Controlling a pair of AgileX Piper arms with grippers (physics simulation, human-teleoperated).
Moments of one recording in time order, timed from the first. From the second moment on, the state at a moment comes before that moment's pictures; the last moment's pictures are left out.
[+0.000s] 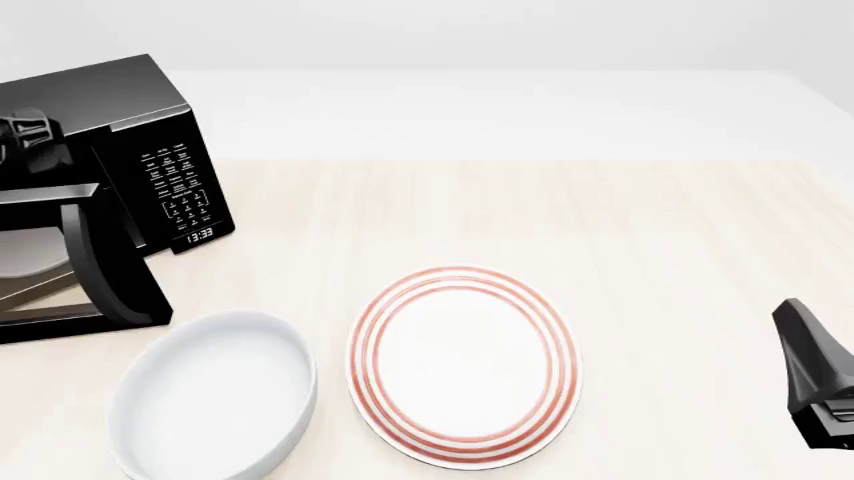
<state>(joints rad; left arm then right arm) 0.28 1.33 -1.00 0.46 -0.11 0.06 0.00 -0.01 0.02 0.00</state>
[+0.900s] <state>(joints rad) 0.28 1.31 -0.97 0.46 -0.12 0.06 0.00 -0.01 0.02 0.00</state>
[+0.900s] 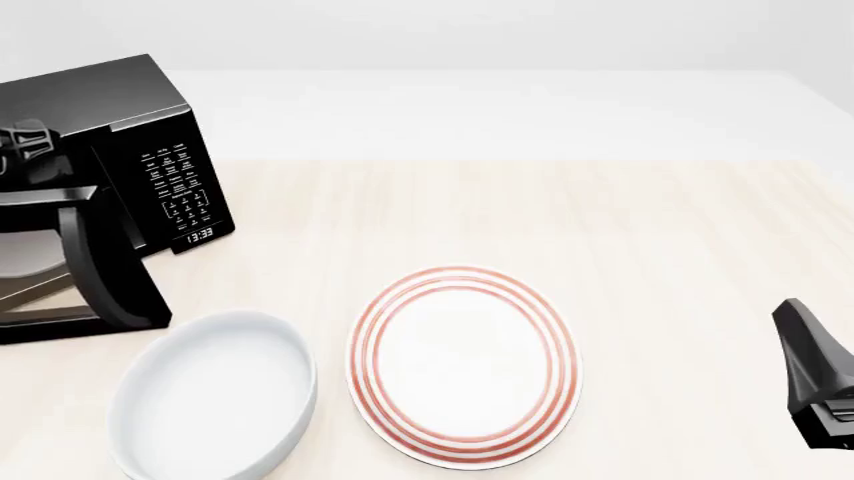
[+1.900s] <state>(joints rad) 0.29 1.23 -0.89 0.44 -0.16 0.06 0.00 -0.01 0.02 0.00</state>
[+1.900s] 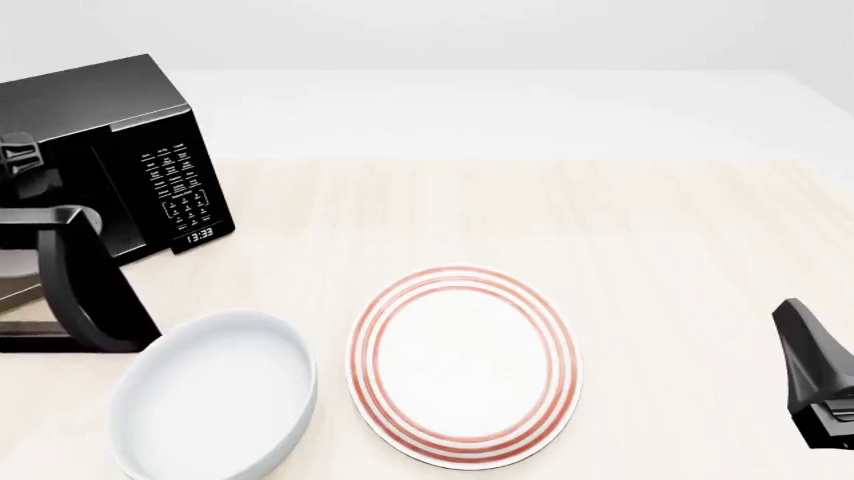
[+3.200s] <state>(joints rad) 0.28 1.14 -0.80 0.42 -0.24 0.06 0.00 -0.01 0.02 0.00</state>
